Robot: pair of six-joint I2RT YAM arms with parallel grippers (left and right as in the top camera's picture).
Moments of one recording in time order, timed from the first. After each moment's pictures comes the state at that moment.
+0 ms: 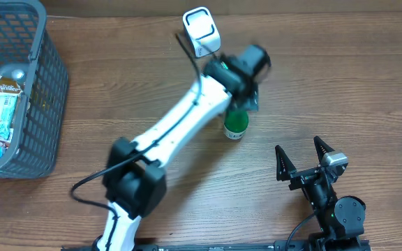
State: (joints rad) left arm -0.69 2.11 2.04 -1.18 -0.16 -0.65; right arm 0.13 0.01 0.02 -0.02 -0.14 0.17
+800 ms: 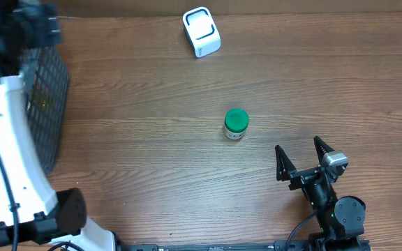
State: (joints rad) left arm 0.24 1.79 2.38 -1.30 -0.19 0.02; right arm 0.13 0.01 0.02 -0.02 -0.14 0.17
